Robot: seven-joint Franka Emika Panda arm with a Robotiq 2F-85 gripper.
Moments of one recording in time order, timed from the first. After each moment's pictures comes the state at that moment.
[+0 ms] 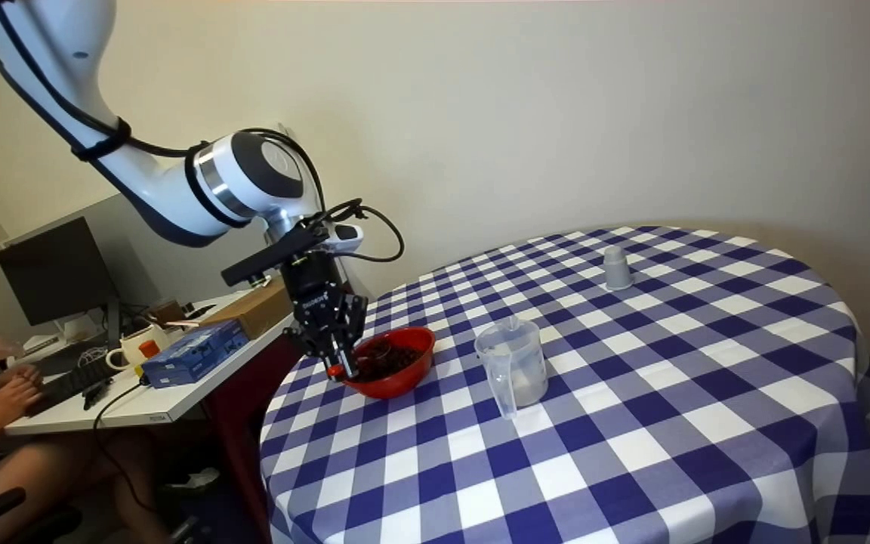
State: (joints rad) arm 0.11 0.33 0.09 -2.25 -0.35 2.14 0.03
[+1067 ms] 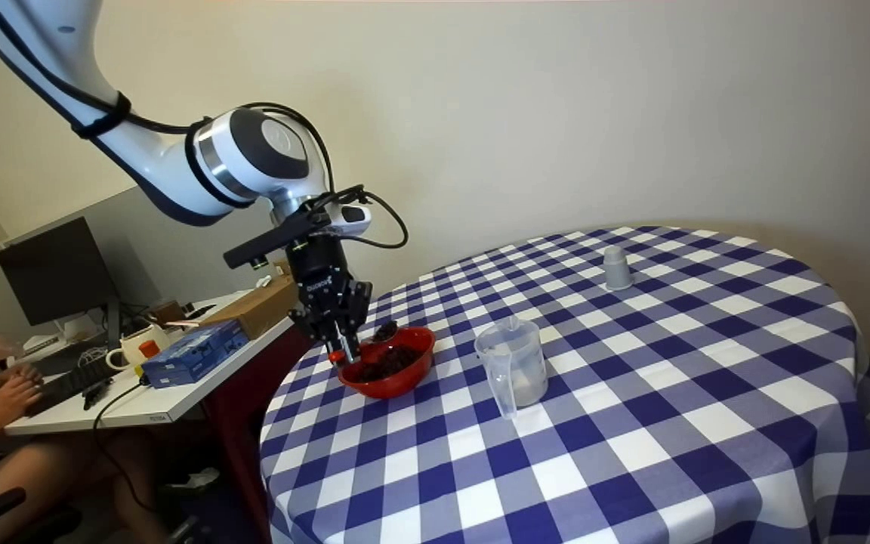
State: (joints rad) arm 0.08 0.28 0.08 -2.25 -0.26 2.15 0.03
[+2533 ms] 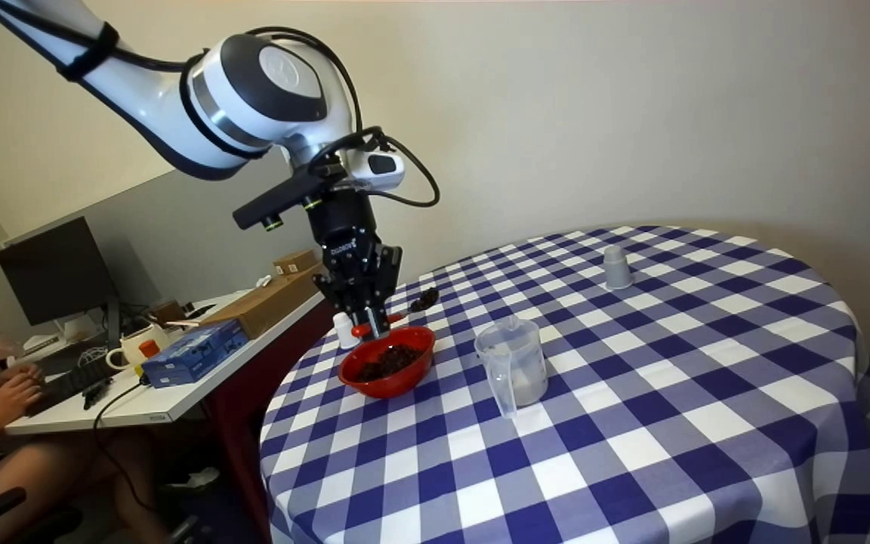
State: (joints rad) arm -0.02 0.12 -0.01 -2.34 -0.22 2.15 0.02
